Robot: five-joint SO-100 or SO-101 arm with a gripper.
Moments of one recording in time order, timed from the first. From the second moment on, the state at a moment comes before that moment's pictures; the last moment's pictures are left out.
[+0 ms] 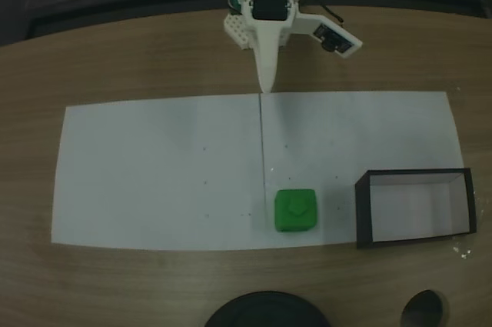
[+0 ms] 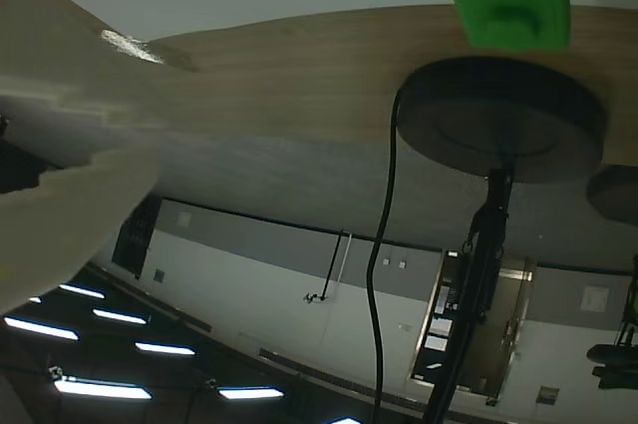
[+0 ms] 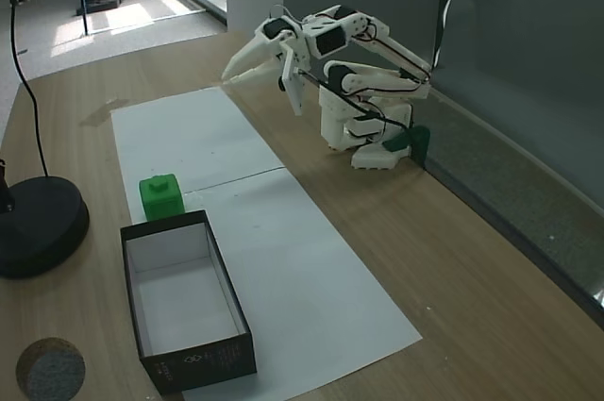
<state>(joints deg) 3.1 194.6 158.4 50.3 -5.2</state>
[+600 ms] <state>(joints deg) -4.0 105.5 100.1 68.1 -5.1</state>
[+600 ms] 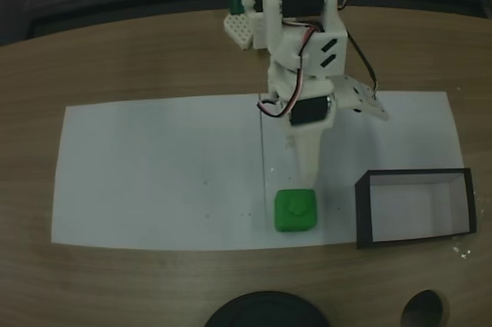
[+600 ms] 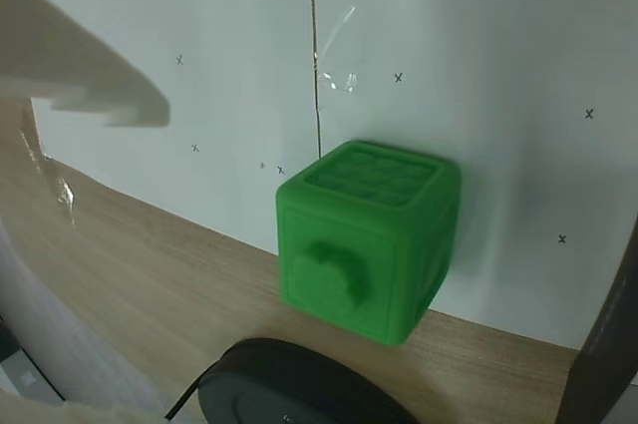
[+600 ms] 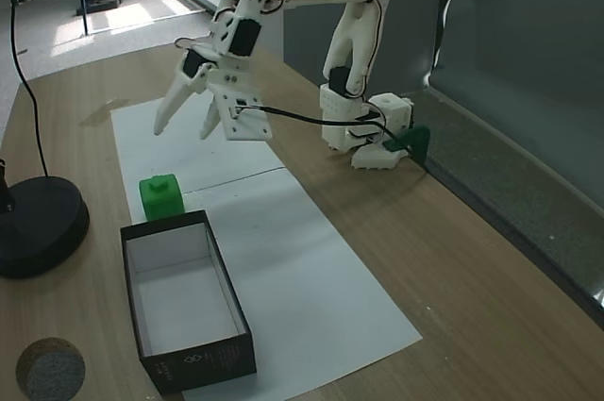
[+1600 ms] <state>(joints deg) -4.0 65.0 71.9 68.6 -0.3</state>
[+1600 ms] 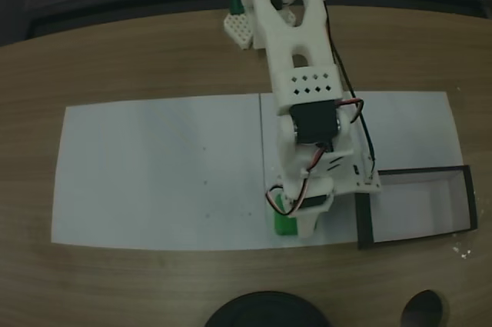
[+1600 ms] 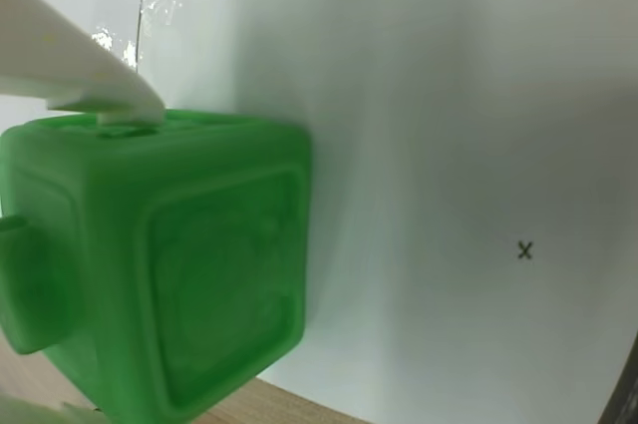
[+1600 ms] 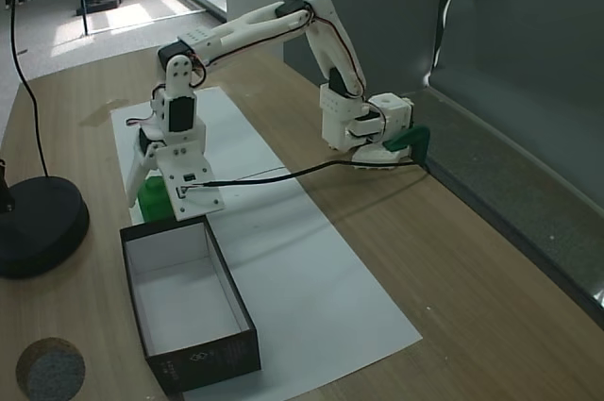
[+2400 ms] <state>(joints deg) -8.9 72.7 37.4 86.3 -0.5</state>
